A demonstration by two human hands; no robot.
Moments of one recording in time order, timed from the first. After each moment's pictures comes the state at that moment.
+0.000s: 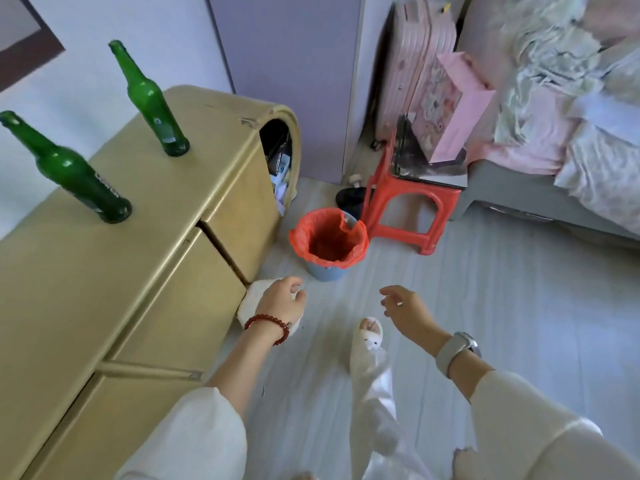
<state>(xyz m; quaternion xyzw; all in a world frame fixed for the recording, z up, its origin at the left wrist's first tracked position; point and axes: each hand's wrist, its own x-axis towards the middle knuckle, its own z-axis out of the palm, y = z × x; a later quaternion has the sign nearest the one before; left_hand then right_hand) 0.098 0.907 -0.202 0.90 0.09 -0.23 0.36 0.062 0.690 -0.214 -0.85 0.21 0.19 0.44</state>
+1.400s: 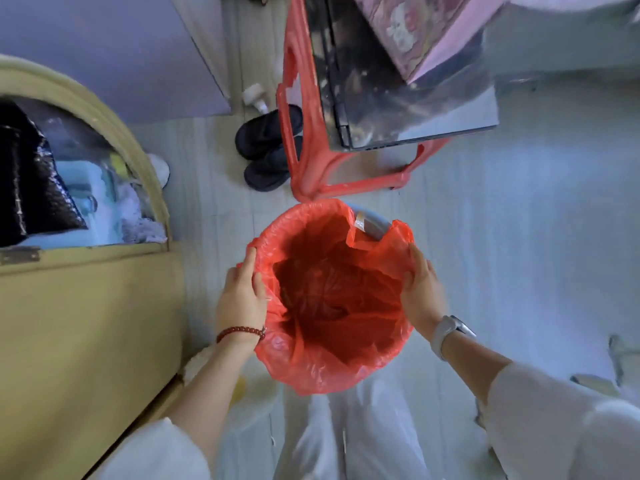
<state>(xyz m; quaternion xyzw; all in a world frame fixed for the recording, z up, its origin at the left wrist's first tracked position) 0.485 0.758 -0.483 0.95 -0.05 -0.23 0.22 0.367 0.534 -0.477 -0.81 0.46 0.18 0.32</state>
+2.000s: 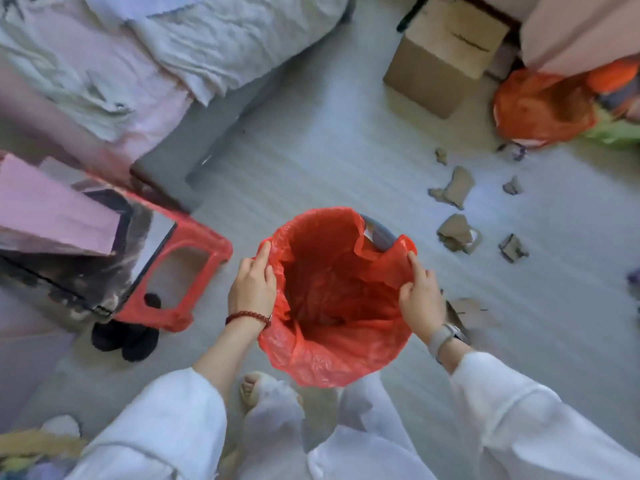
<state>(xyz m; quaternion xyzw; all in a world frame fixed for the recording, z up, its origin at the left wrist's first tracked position) 0.302 0.471 -0.268 0.79 -0.51 -0.30 0.18 0.047 0.460 -0.260 -0.56 0.79 -0.07 0.24</state>
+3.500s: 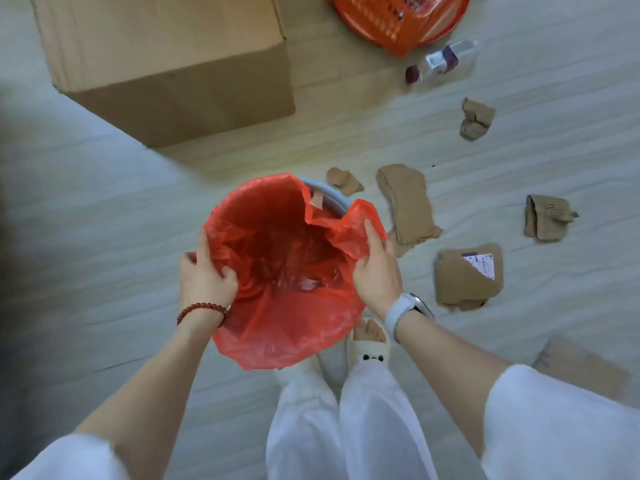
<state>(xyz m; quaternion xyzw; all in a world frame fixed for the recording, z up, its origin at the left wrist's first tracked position) -0.092 -0.341 -0.654 0.63 -0.71 -0.30 -0.06 -0.276 -0.196 -0.645 -0.20 0.89 -0.20 0.35</state>
